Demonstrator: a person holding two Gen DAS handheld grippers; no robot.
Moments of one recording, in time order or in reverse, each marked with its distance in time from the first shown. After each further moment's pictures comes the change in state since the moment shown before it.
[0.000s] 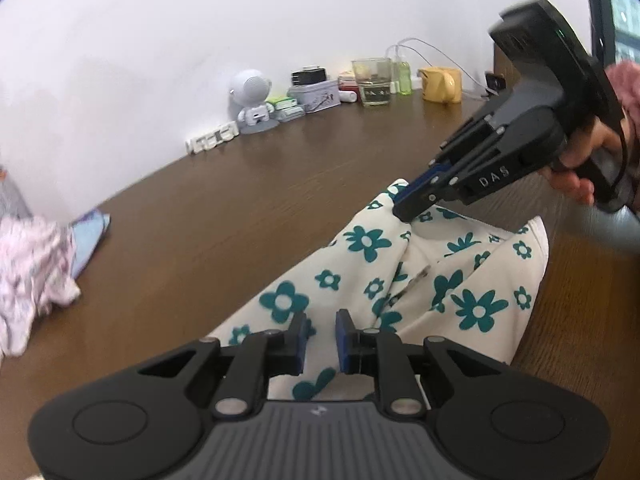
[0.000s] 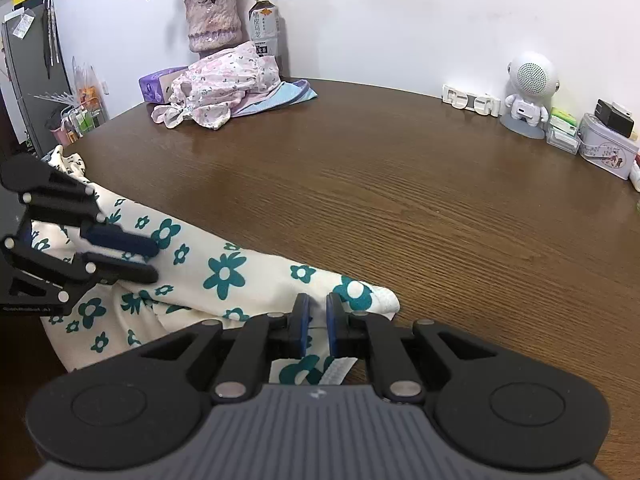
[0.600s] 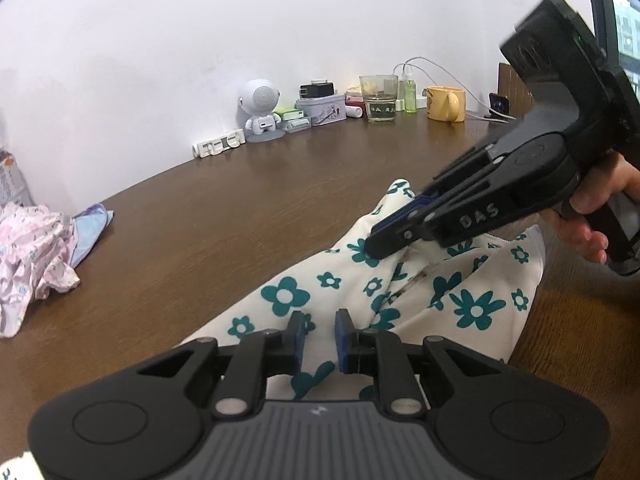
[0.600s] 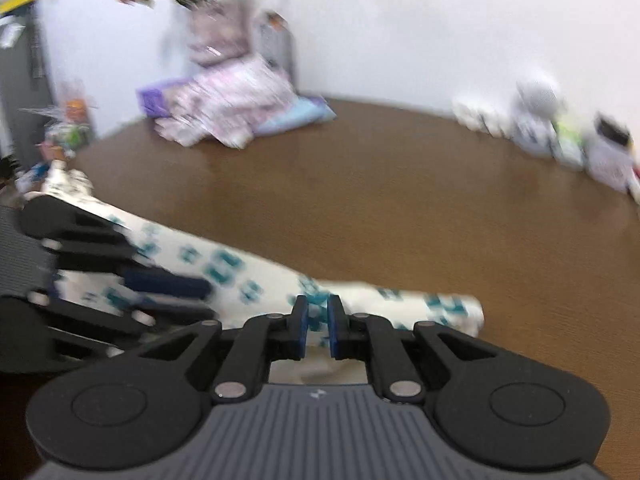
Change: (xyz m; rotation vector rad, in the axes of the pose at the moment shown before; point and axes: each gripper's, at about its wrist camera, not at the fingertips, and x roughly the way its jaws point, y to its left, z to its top) left arm -0.004 0.000 -0.014 -0.038 -0.053 -0.001; right arm 0.007 0.059 0.010 0.068 -0.039 -0.052
